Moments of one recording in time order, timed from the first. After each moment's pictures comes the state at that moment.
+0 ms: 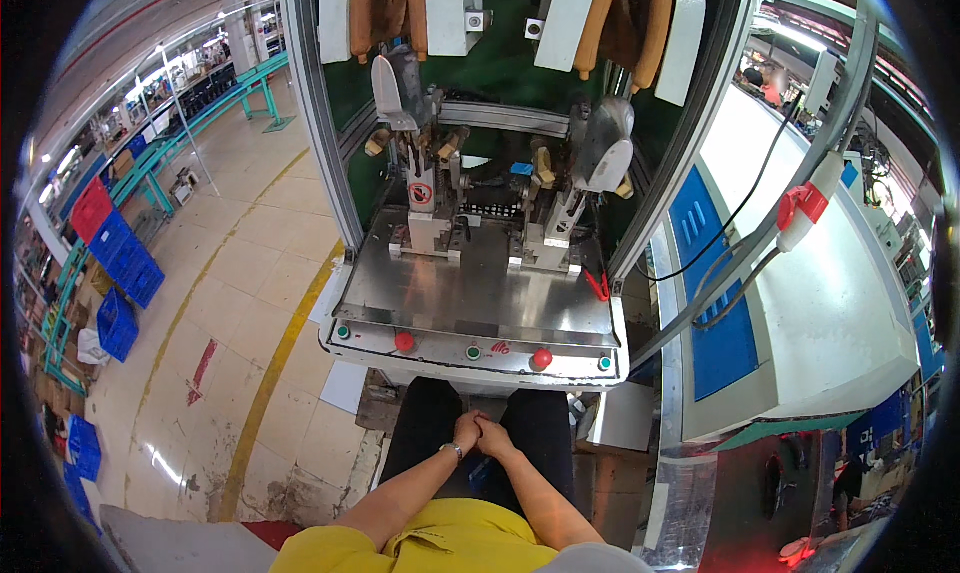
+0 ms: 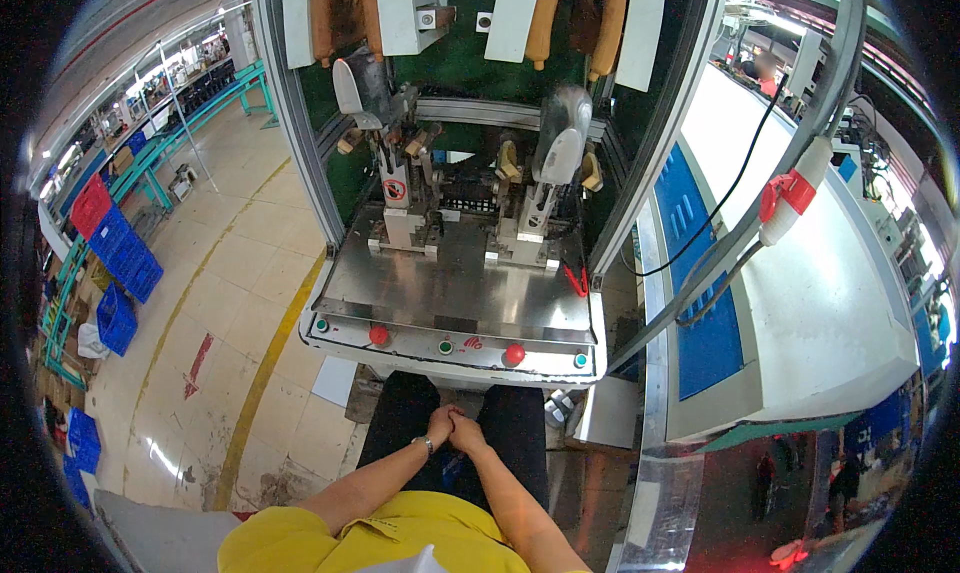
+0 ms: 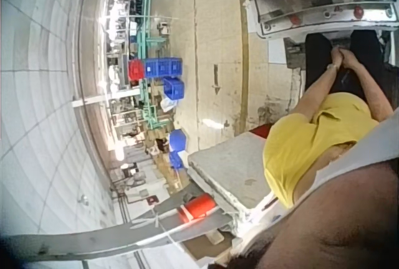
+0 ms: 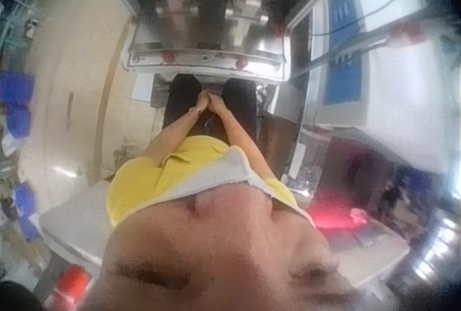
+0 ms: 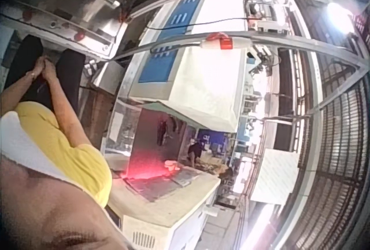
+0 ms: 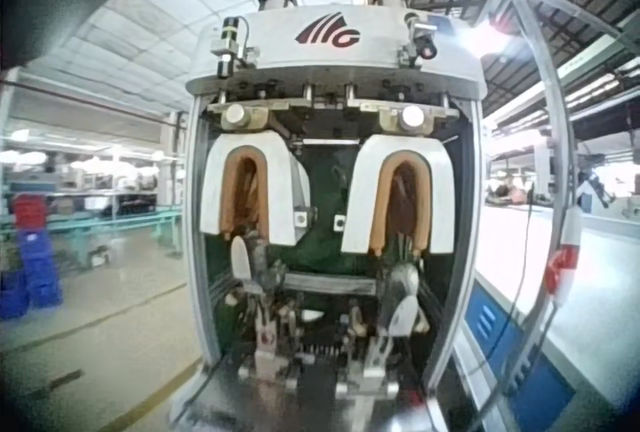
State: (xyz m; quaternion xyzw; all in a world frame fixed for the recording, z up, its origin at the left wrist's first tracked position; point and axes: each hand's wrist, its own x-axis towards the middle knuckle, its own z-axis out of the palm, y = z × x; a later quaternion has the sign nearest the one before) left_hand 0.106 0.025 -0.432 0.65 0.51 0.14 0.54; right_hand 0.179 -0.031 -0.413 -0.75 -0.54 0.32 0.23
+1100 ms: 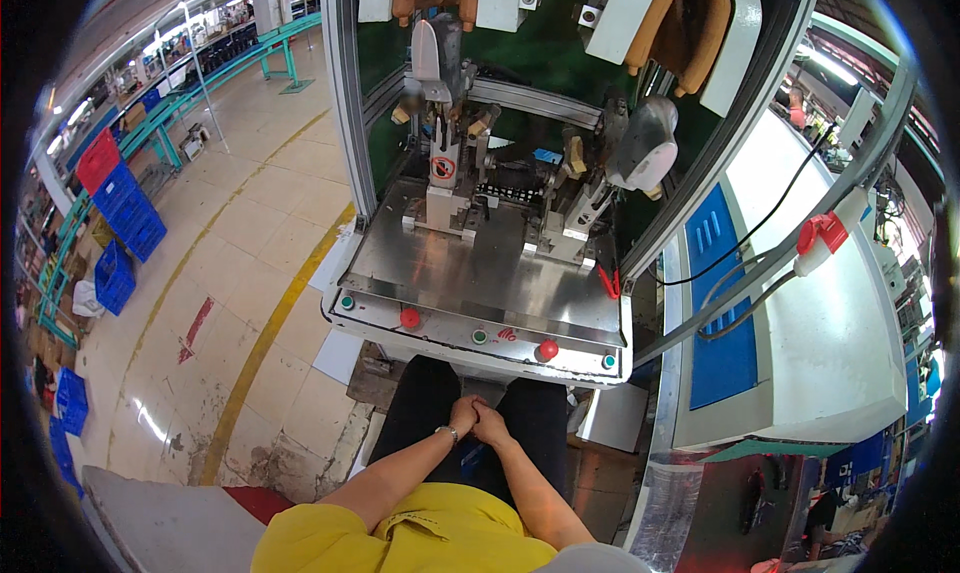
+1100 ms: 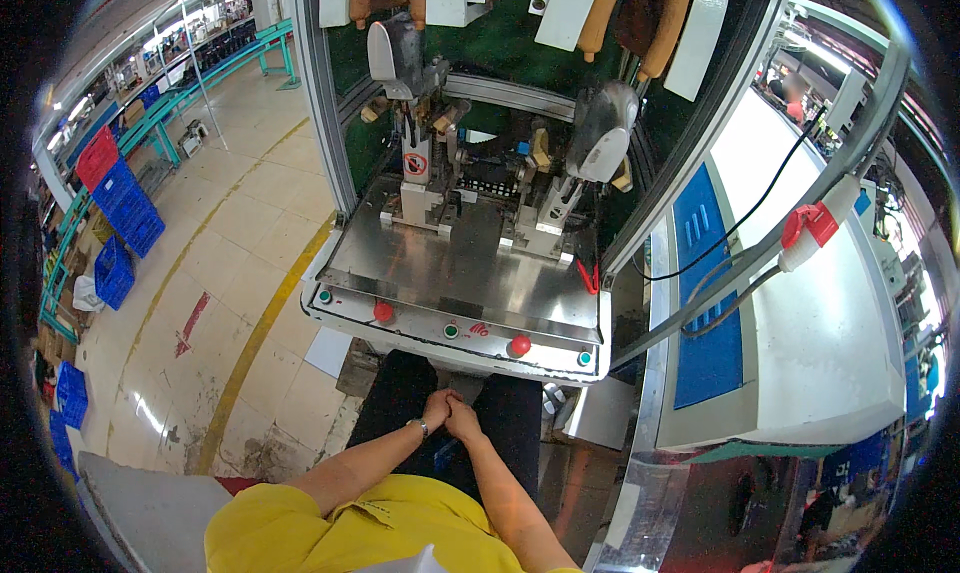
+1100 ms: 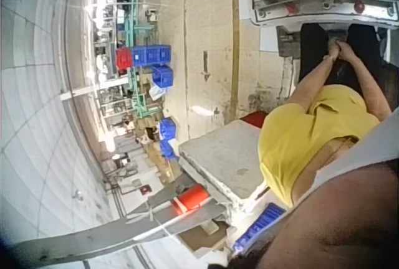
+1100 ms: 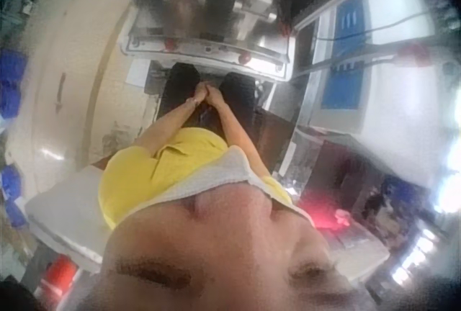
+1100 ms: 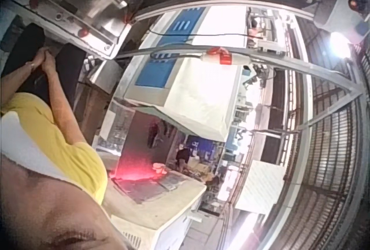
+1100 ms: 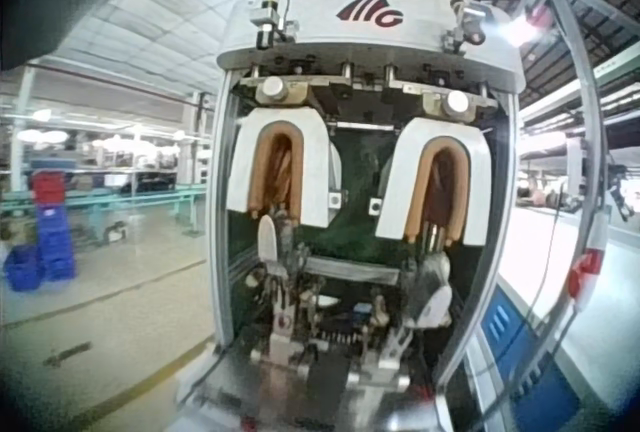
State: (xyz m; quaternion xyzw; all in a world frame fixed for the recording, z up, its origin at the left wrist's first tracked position) left_hand 0.104 0.025 -0.446 0.63 0.49 0.23 0.55; right_hand 0.176 -0.027 -0.404 -0.74 -0.54 0.33 0.22
